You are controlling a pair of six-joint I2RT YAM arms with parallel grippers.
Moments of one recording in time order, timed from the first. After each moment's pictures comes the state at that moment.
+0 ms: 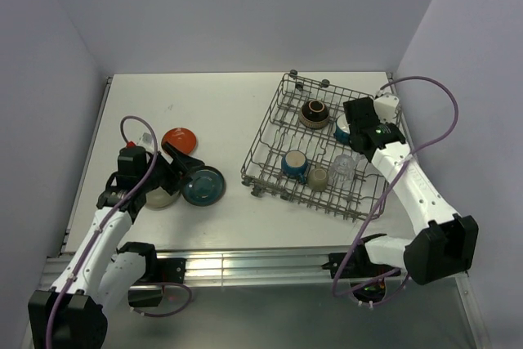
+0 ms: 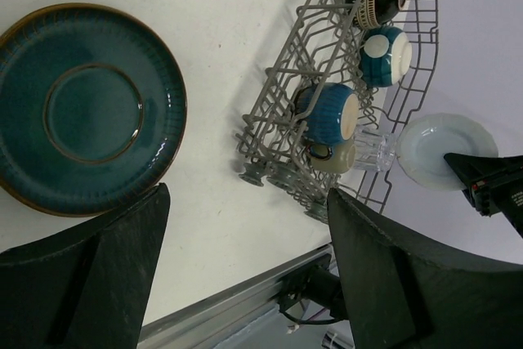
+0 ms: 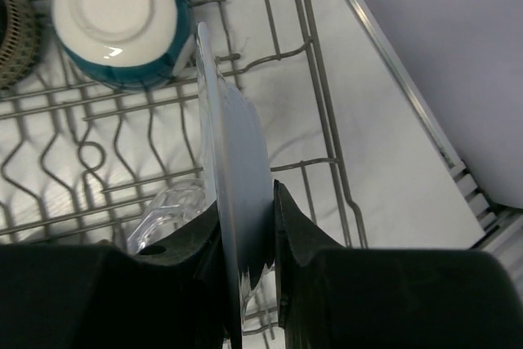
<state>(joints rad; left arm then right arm) -0.12 0.81 0.54 -0.32 0.41 -0.98 0.24 1.20 1.10 -0.84 0.72 0.54</state>
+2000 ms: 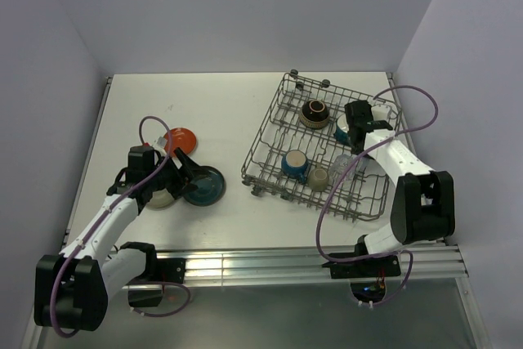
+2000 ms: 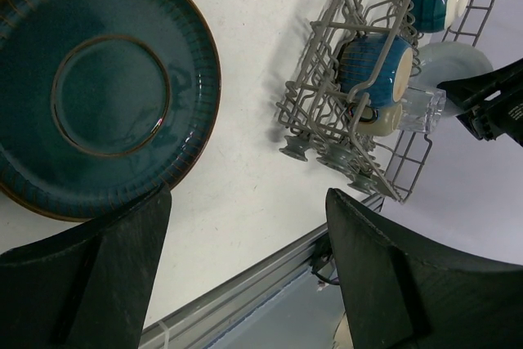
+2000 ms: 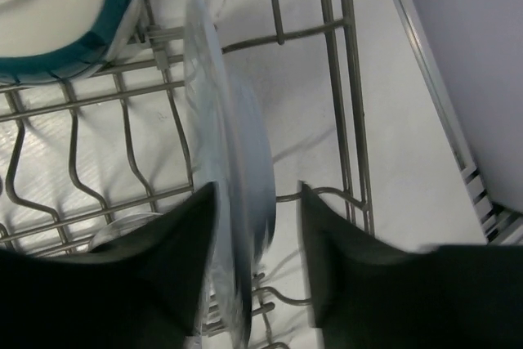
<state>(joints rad) -0.12 1.00 0.49 -0.23 0.54 -0.85 0.09 1.48 1.02 -0.66 0.63 0.41</state>
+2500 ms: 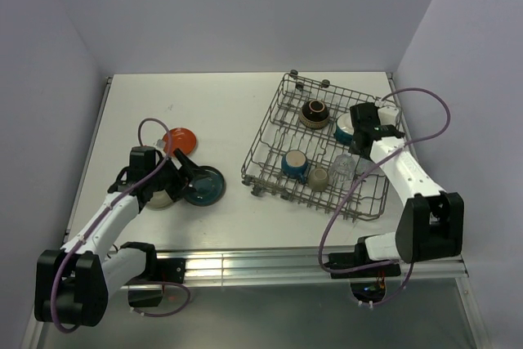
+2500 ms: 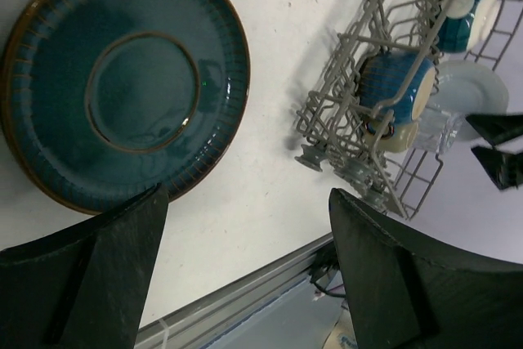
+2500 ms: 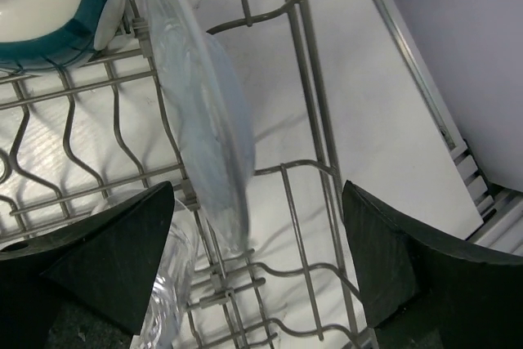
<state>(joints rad) -0.12 1.02 0.49 -0.26 0.49 -0.87 0.09 1.36 0.99 -0.73 0.63 0.46</state>
